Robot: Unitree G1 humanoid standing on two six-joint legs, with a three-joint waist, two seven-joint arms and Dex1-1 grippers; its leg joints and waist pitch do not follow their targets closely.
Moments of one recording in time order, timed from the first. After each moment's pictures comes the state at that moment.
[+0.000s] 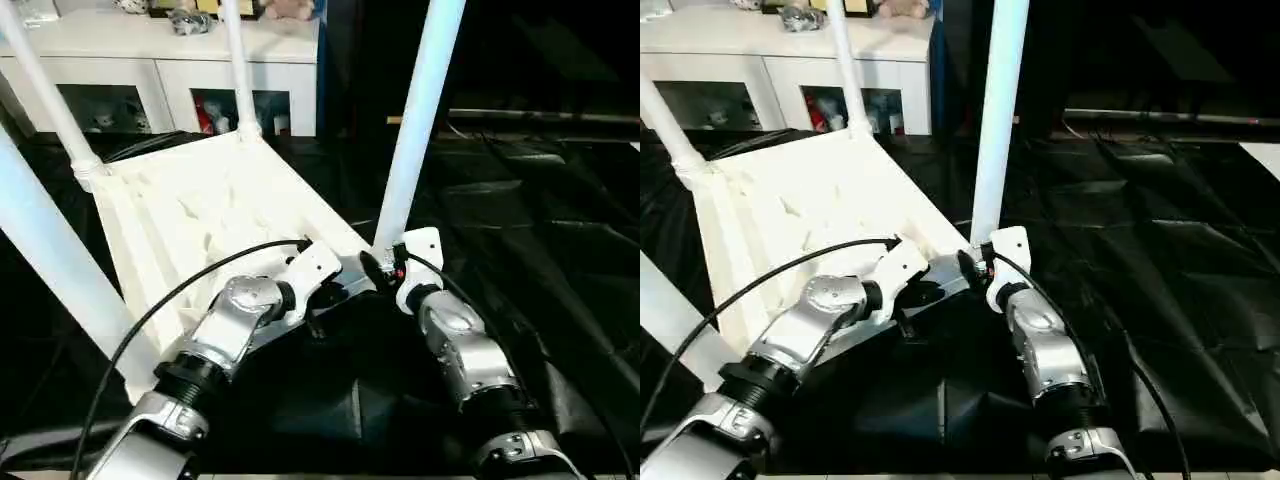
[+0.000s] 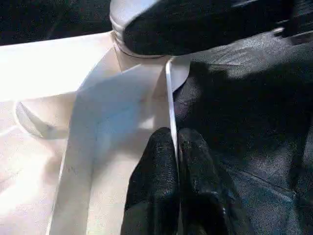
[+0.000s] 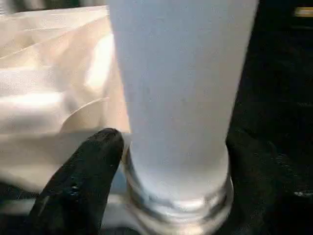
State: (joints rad) left arm -0.54 0.19 -0.29 0.51 0.09 0.23 -0.78; right arm -0.43 -0.08 0.03 0.55 0.08 0.08 0.46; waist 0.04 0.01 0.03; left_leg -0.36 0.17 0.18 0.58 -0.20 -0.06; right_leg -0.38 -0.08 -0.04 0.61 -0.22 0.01
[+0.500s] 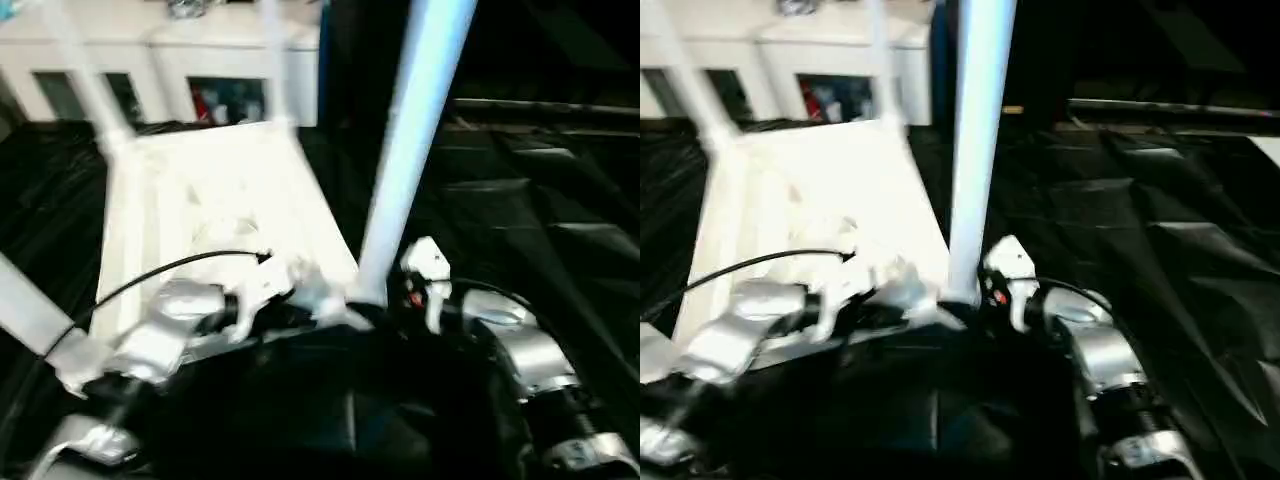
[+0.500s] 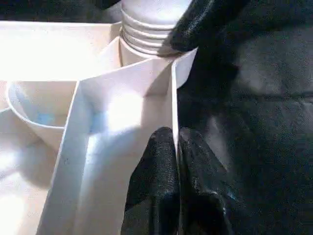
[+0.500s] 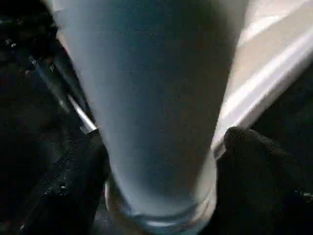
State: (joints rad) left arm -0.43 0.42 -0.28 0.34 -0.04 0.19 -1.17; right arm -0.39 -0.32 0.18 0.40 0.14 0.12 0.99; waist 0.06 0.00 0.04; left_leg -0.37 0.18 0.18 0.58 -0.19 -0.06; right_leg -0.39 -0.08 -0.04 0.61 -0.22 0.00
